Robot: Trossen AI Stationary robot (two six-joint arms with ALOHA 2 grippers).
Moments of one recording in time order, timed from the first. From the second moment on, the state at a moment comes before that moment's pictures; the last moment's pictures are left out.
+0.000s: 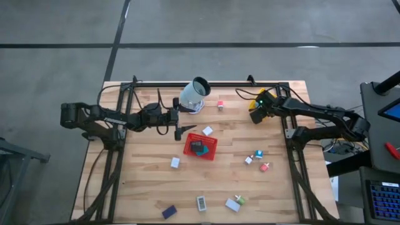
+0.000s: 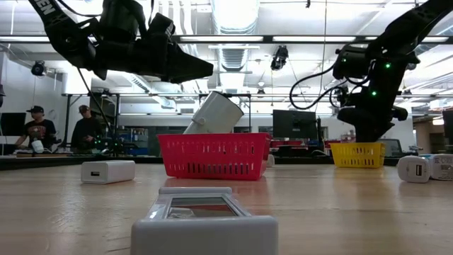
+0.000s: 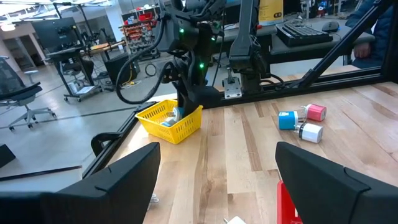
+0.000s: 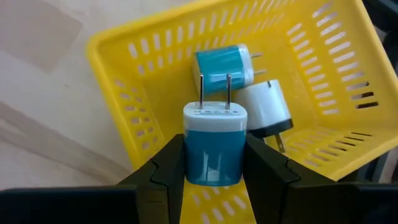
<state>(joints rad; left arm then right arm) 0.22 1.42 0.49 0.83 0.14 0.22 -0.65 1.14 0.54 -0.57 0.31 0.36</state>
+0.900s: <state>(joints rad) 0.22 1.42 0.49 0.83 0.14 0.22 -0.65 1.17 0.54 -0.57 0.31 0.34</state>
